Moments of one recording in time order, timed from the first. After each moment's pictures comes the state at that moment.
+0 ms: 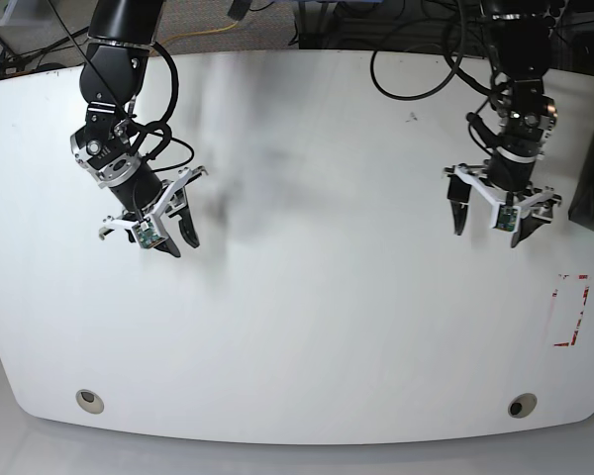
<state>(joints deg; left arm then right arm) 14.0 -10.8 -12.0 100.2 2.8 -17.0 15.6 -4.2 9.4 16.0 91.8 -1.4 41.1 -16.4</state>
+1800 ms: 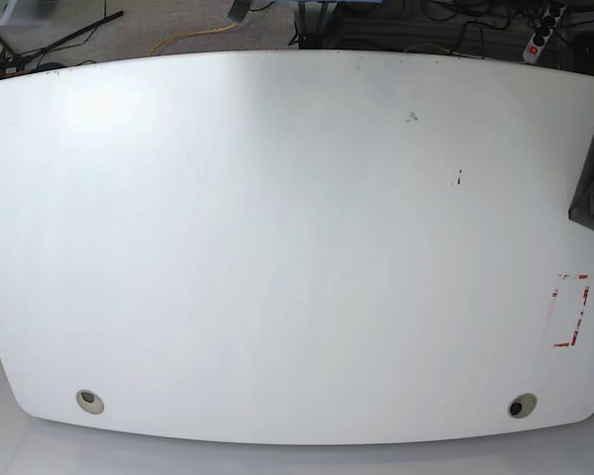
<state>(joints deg) 58.3 -1.4 -4.8 79.1 2.0 -5.9 -4.5 -50.4 1.9 20.0 64.6 5.0 40.4 4.8</state>
